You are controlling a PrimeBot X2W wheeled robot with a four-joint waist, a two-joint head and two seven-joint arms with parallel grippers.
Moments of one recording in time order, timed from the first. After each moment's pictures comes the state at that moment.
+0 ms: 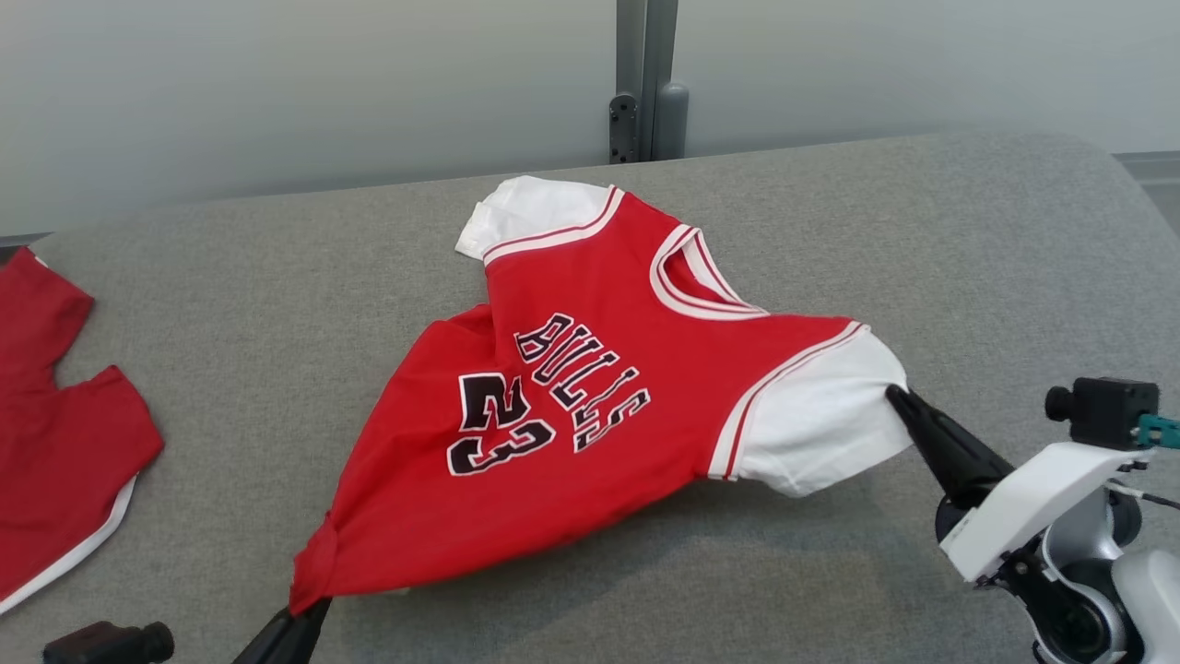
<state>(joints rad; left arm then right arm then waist) 0.30 0.54 -0.25 -0.26 -0.89 -0.13 0.04 -0.06 -0.31 0.14 -0.04 0.80 0.13 0.24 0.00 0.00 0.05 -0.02</state>
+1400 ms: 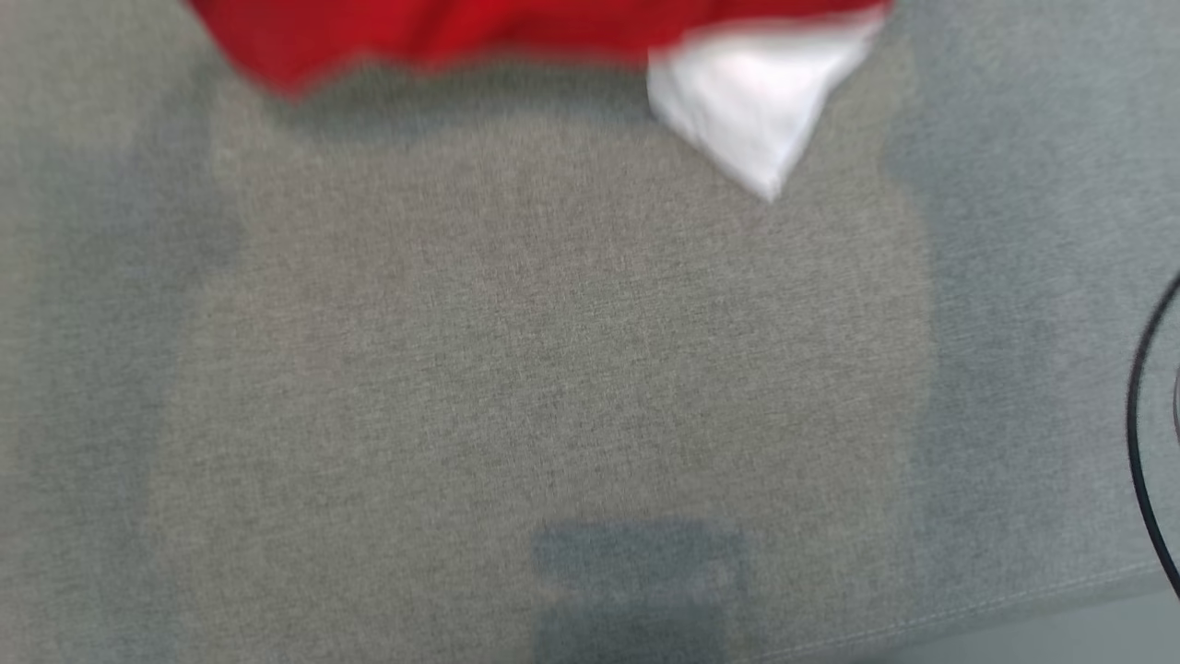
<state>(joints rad) -1.24 0.62 -0.36 0.16 -1.15 0.00 0.18 -1.37 -0.22 -0.07 0.30 0.55 0.13 0.18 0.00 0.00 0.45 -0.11</state>
